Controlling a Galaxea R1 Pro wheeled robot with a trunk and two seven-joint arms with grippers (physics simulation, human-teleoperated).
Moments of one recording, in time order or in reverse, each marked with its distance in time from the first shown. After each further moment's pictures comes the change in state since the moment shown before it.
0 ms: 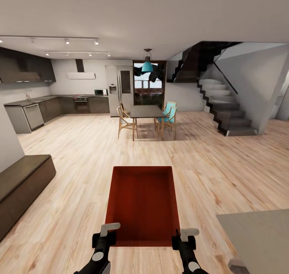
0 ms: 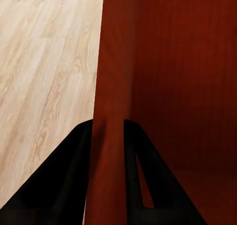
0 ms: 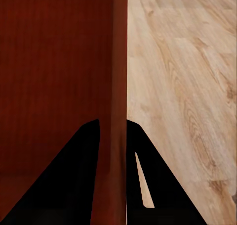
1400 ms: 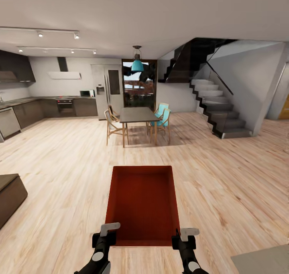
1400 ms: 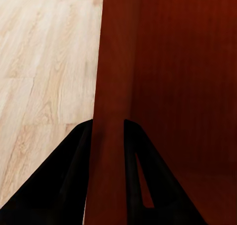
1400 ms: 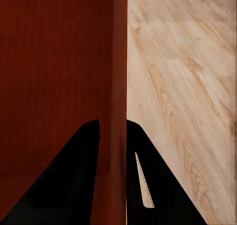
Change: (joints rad) left arm 0.000 0.000 0.000 0.000 0.000 -0.007 0.000; right arm 0.000 0.000 0.001 -0.003 0.003 -0.005 -0.003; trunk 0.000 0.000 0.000
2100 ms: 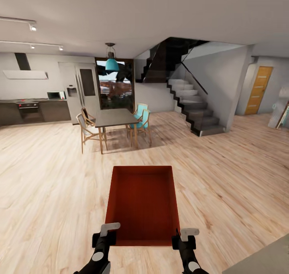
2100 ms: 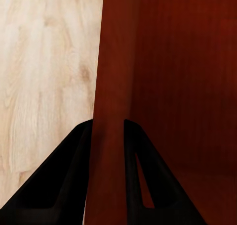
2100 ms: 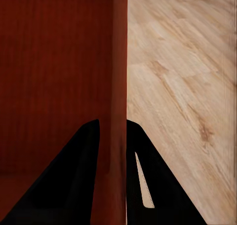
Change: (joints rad) left arm 0.000 0.000 0.000 0.000 0.000 0.000 0.000; right arm 0.000 0.000 0.000 0.000 0.000 0.000 0.000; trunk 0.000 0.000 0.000
